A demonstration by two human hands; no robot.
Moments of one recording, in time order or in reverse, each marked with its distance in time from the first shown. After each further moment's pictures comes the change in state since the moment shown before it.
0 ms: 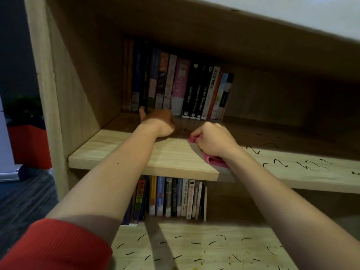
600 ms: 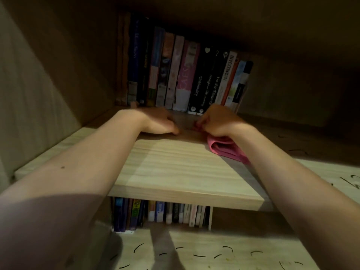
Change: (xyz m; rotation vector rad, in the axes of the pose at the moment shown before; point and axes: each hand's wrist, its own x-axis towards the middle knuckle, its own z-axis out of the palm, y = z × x) left_hand 0.038 -0.030 0.007 -0.050 -0.273 0.123; right_hand 0.085 0.017 0.006 0.010 -0.128 0.023
